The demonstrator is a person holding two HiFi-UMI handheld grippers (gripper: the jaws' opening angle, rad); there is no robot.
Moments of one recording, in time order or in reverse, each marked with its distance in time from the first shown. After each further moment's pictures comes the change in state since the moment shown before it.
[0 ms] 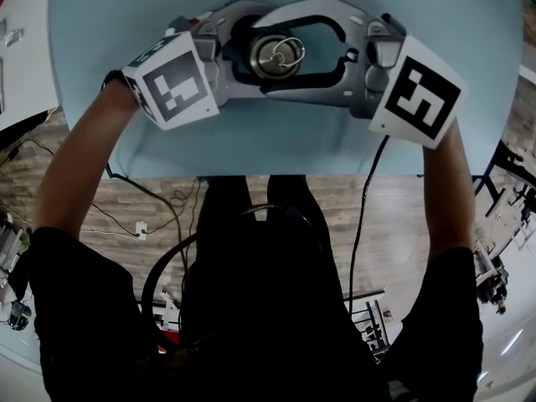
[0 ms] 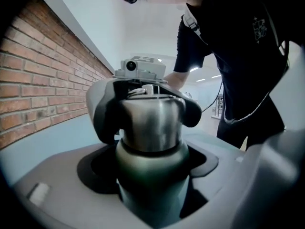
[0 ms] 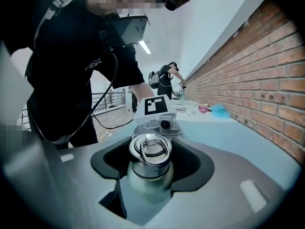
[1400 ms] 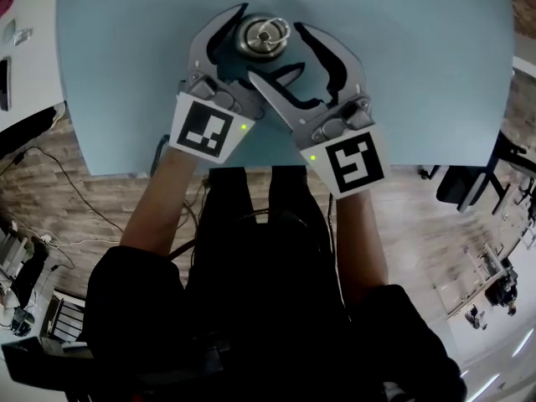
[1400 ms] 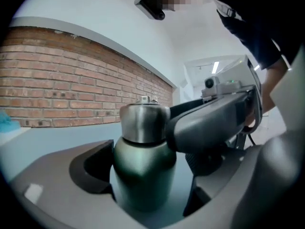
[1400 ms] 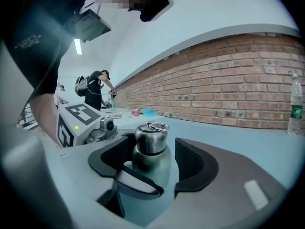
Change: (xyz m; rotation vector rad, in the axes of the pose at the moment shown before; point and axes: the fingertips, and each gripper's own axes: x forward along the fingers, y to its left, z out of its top) left arm -0.021 0.022 0.007 -0.186 -0.094 0.770; right arm -0.031 -0.002 -0.007 0.307 -0.209 -0.939
